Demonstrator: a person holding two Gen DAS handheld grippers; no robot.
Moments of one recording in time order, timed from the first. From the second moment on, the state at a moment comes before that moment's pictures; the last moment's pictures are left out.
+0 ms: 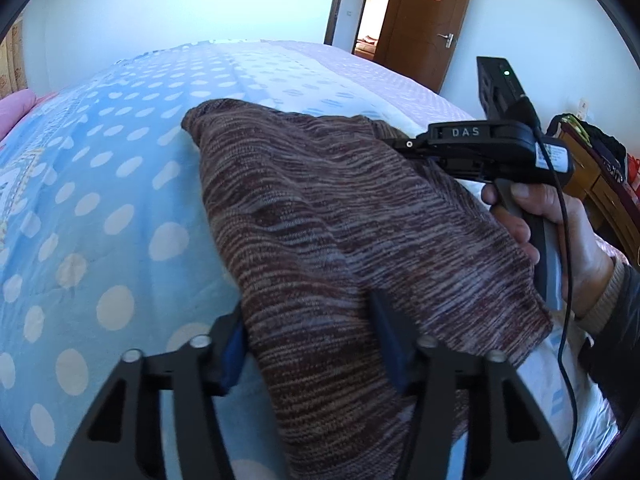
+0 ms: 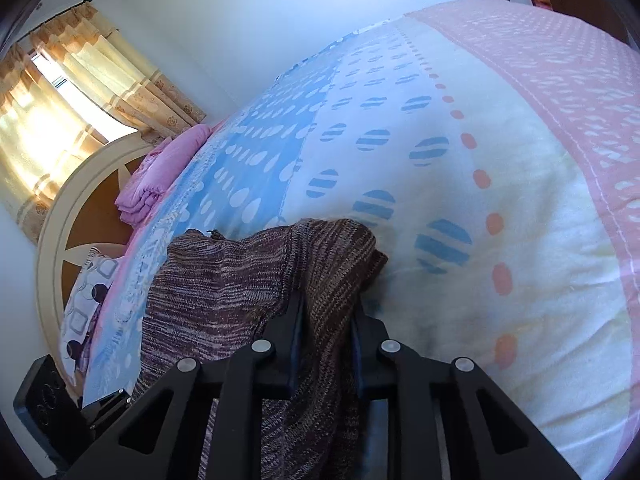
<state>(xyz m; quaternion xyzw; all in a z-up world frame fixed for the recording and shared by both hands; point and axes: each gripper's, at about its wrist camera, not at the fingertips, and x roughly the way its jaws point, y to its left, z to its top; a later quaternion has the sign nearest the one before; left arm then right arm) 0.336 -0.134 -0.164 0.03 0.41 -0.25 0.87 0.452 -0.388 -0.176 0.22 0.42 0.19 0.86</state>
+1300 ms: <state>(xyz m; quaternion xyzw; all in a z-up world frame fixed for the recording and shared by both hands) 0.238 -0.023 -0.111 0.05 0.38 -0.19 0.90 0.358 -0.224 -0.091 0.14 0.37 0.25 0.88</state>
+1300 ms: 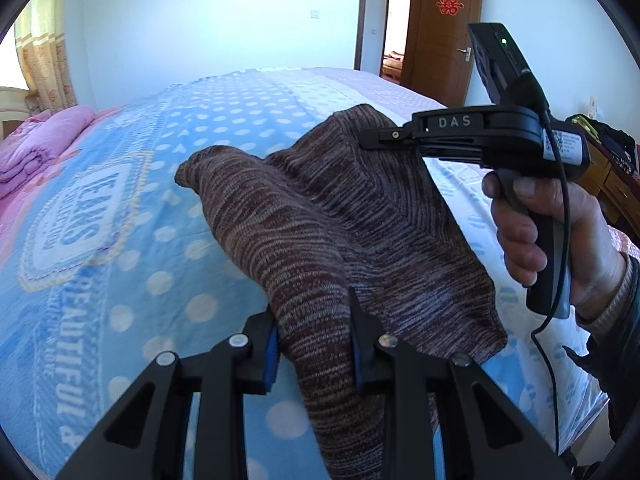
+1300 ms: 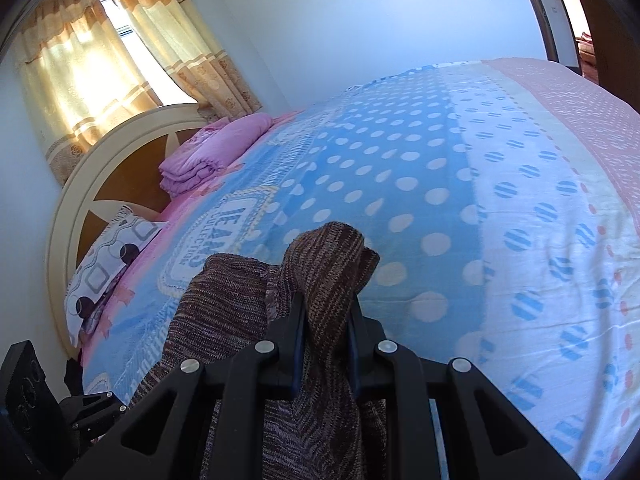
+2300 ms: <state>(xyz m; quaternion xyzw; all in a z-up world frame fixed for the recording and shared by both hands) 0.180 0.096 -0.116 -0.01 0.38 -0.09 0.92 0.359 -0.040 -0.093 0.07 0.41 0.35 0.84</state>
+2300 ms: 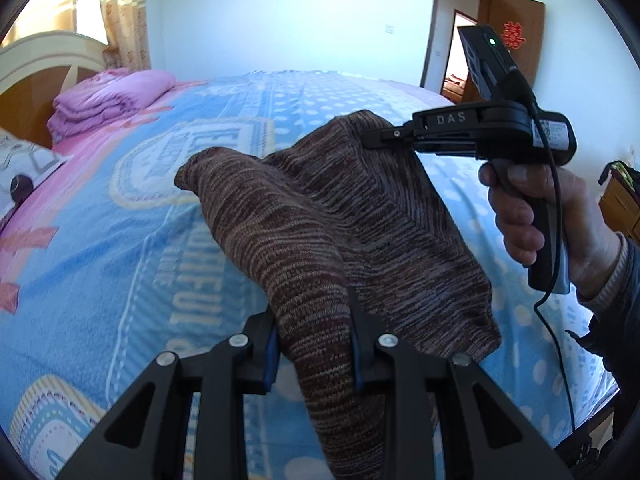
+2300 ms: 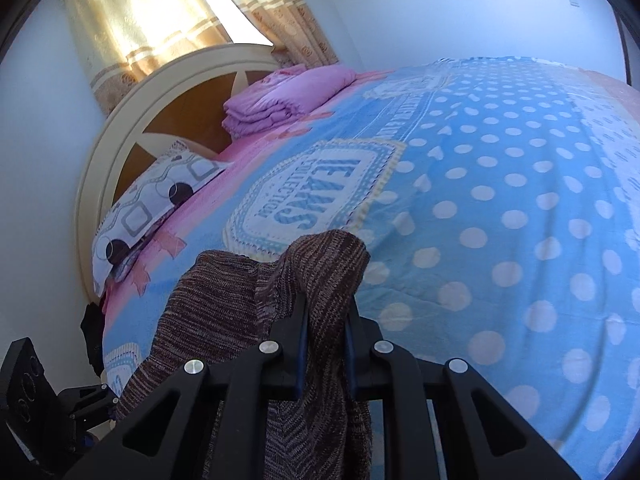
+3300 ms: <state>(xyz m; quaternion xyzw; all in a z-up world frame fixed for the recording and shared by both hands) 0.189 0.150 -0.115 0.04 0.30 0.08 0.95 0.227 -0.075 -0.114 0.01 0.44 0.39 0.81</state>
